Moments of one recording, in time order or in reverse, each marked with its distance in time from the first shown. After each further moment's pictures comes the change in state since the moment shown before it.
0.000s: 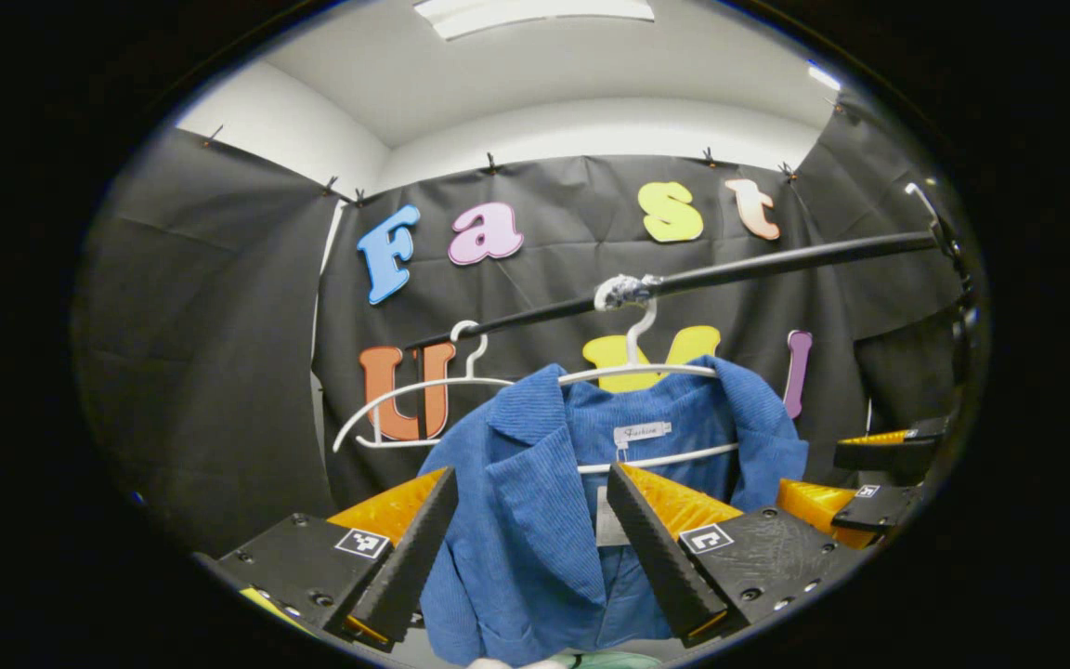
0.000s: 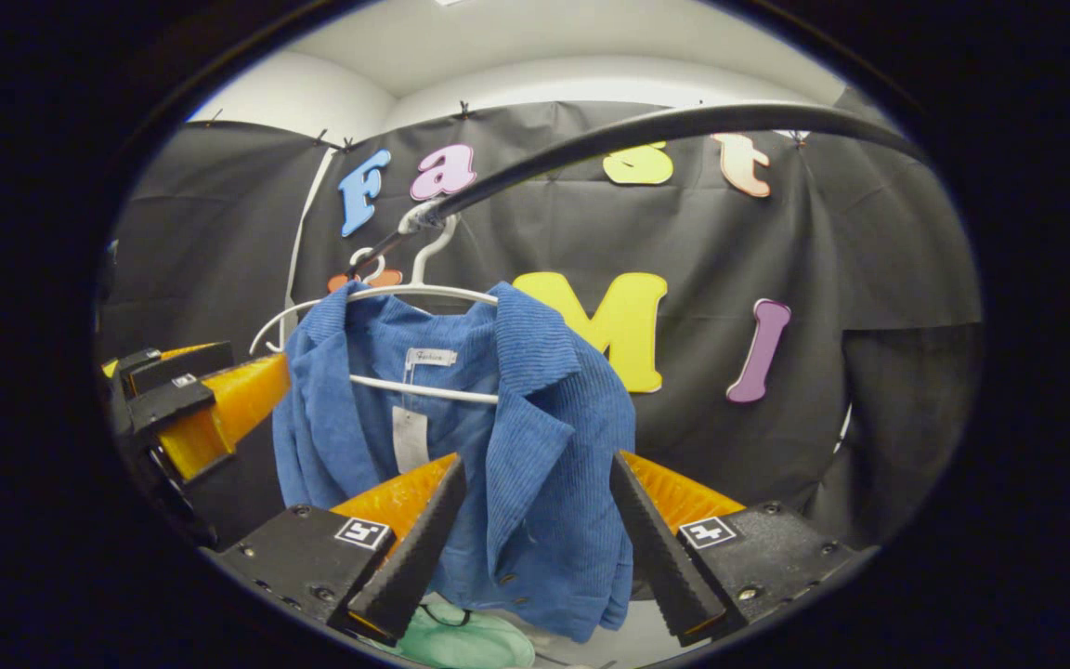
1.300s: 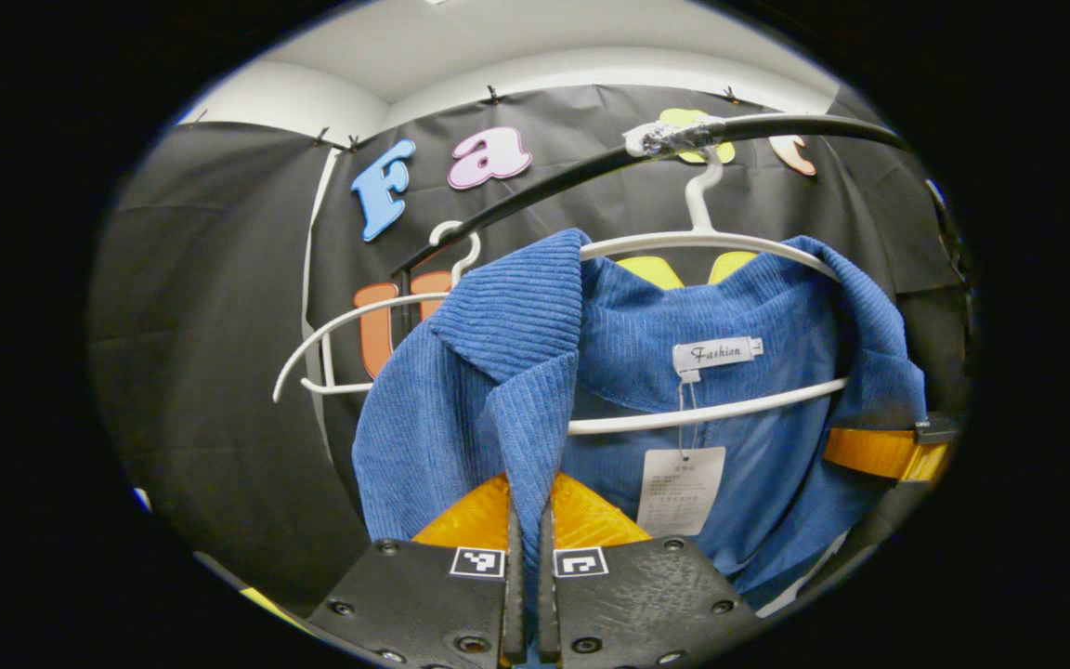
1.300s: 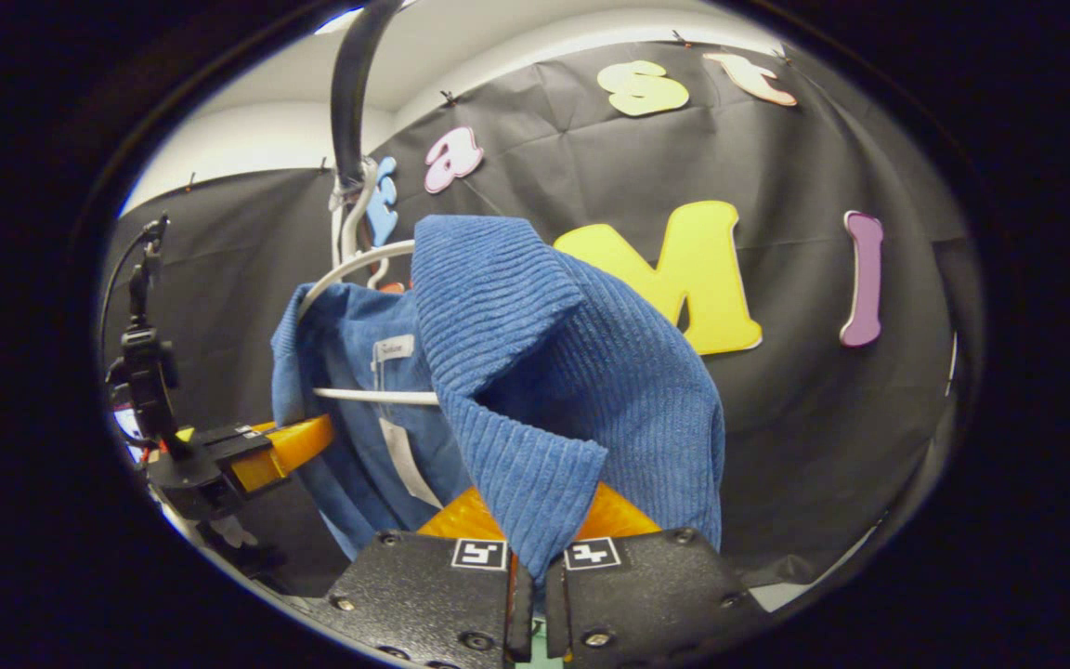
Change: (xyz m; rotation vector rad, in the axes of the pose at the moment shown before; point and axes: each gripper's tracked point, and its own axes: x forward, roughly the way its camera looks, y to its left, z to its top) left arm 0.073 0.006 -0.066 -0.020 0.187 0.040; right arm 0.089 0.005 -0.026 0.199 0.078 0.386
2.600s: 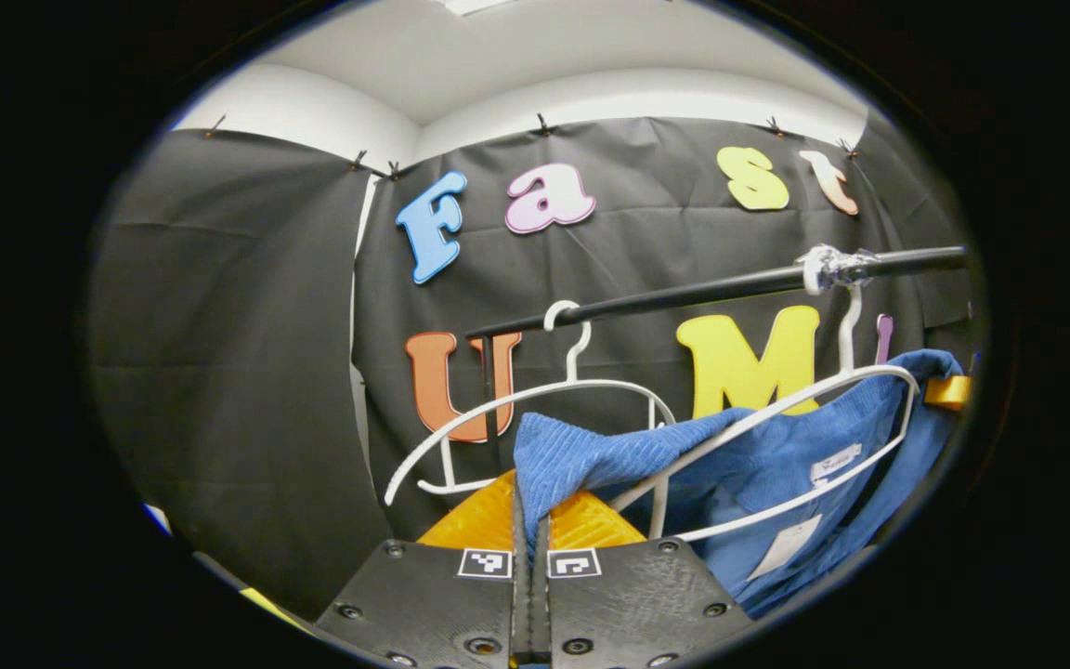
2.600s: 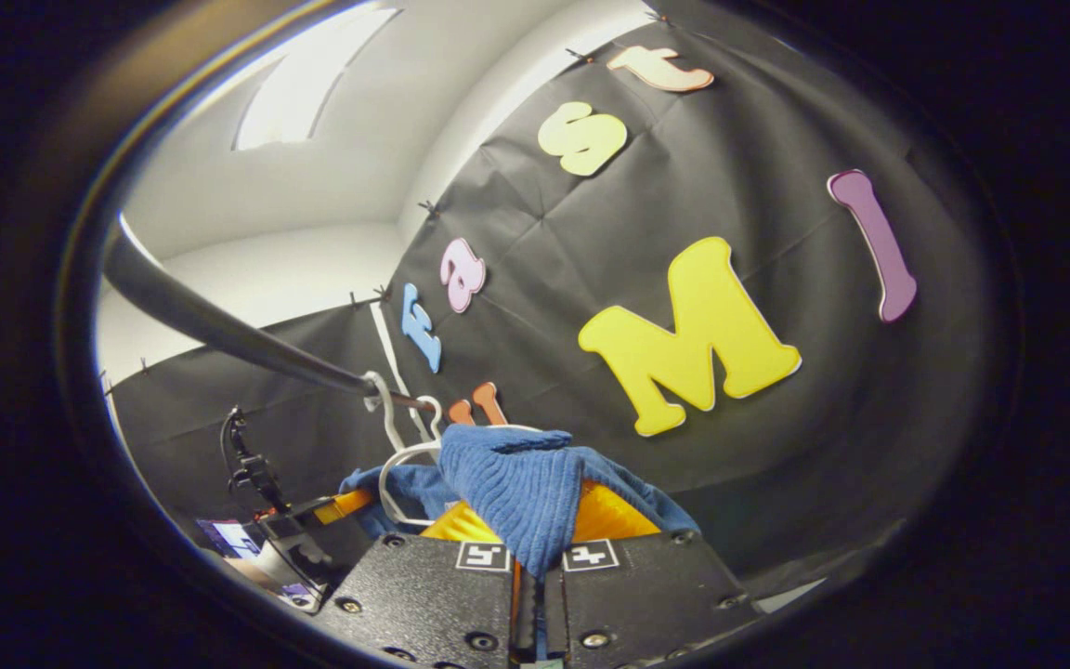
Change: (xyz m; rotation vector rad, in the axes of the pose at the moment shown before) left arm 0.012 0.116 0.079 -0.004 -0.078 0.103; right arm -0.051 -0.049 0.119 0.298 -0.234 0.216
